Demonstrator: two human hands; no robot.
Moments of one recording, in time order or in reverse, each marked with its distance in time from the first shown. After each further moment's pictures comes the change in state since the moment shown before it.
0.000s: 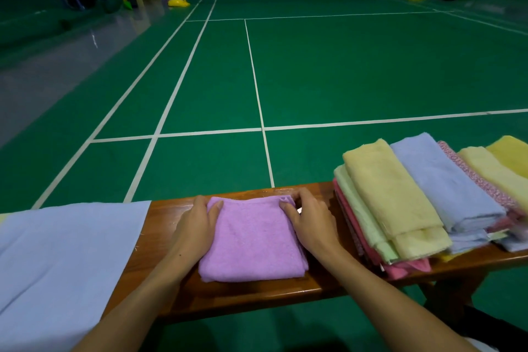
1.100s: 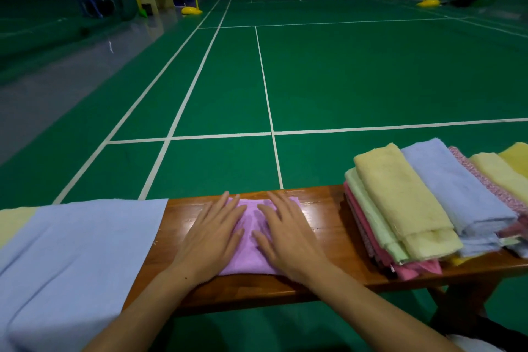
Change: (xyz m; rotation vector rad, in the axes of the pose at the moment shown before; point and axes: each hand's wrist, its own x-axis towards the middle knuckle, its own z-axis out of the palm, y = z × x) left_hand -0.035 -0.013 -0.018 0.429 -0.054 0.591; right_hand -0.037 -0.033 0.034 -0.355 -0.169 -0.503
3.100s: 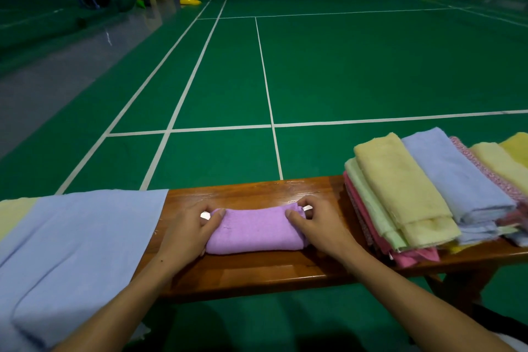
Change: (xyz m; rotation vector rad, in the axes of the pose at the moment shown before) left_hand -0.015 -0.009 -0.023 -0.488 0.068 -0.422; right_hand -0.014 0.047 -0.025 0.636 0.044 0.387
